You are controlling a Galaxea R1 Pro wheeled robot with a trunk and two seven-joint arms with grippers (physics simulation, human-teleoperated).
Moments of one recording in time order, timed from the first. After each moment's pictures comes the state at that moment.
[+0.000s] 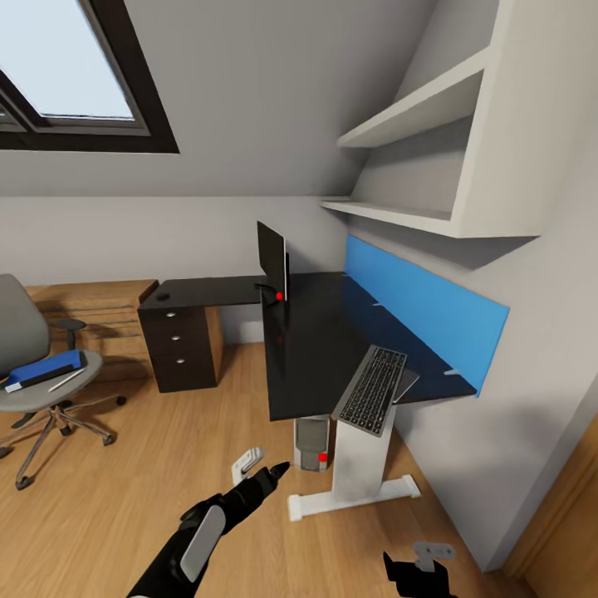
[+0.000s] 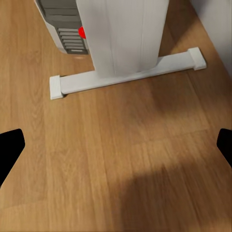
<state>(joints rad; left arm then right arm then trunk) -0.42 -0.14 -0.03 -0.74 0.65 0.36 -0.22 -0.41 -0.03 -0.07 -0.19 -0.03 -0.29 0.09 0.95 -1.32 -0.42</state>
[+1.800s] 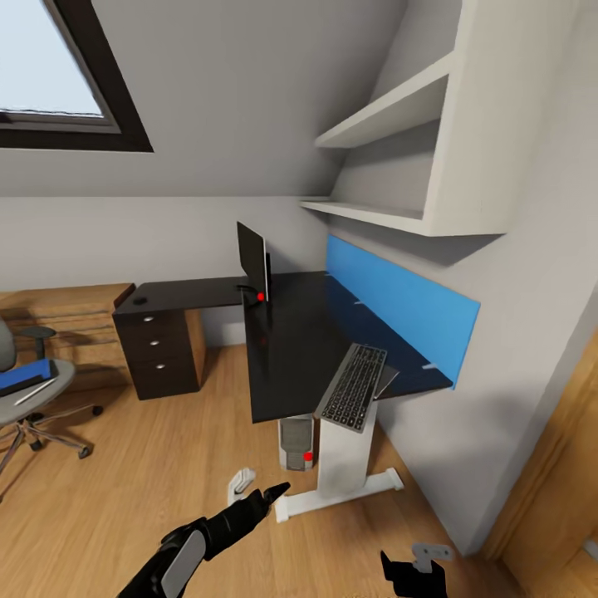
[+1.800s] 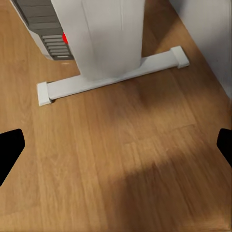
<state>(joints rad) -0.42 -0.05 -0.07 -0.58 0.66 0.37 -0.61 -0.41 -0.02 -0.07 -0.18 -0.03 -0.32 0.09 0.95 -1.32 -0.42</state>
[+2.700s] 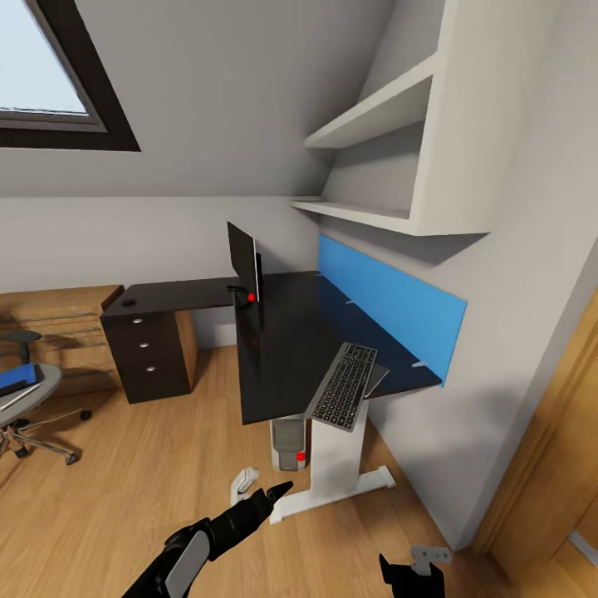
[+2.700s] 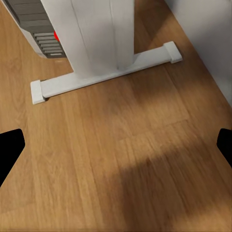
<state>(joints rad) -0.42 -0.07 -0.06 -0.57 0.67 0.36 -0.60 -0.41 -0.01 -0.07 -0.17 -0.03 -0.33 0.09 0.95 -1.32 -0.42</state>
